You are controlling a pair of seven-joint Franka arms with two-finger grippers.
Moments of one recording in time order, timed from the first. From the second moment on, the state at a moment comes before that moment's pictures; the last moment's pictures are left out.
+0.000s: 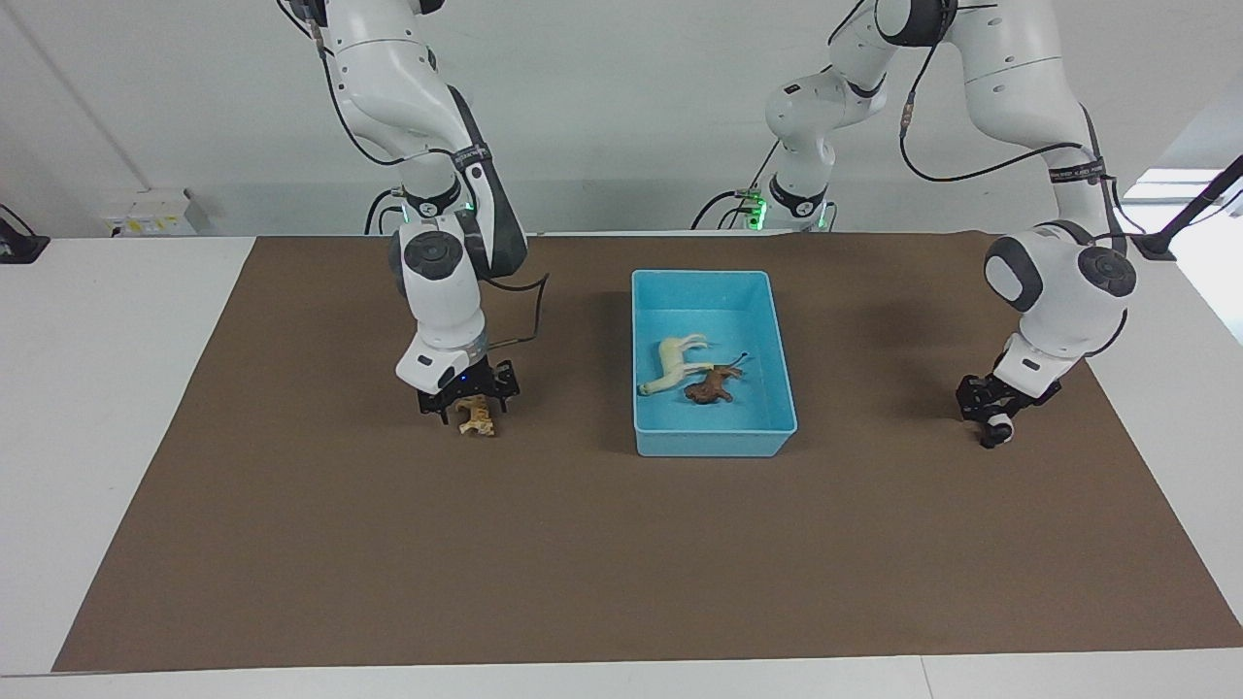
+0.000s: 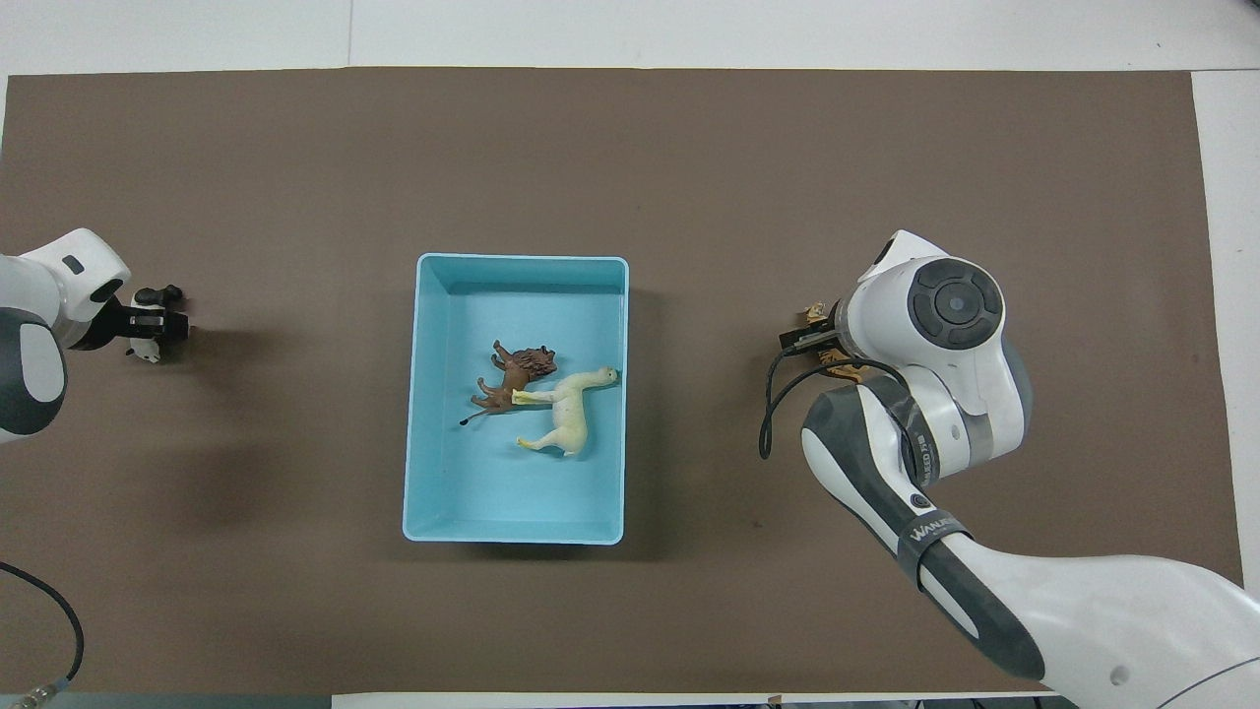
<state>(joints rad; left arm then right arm) 0.30 0.33 -0.08 -2.01 0.10 2.40 0.25 0.31 0.26 -0.04 -2.12 -0.07 2.46 0.09</state>
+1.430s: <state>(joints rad) -0.38 0.13 -0.10 -1.95 -0.02 2.08 -0.96 0.33 0.22 -0.03 -1.73 -0.05 1.97 0.10</state>
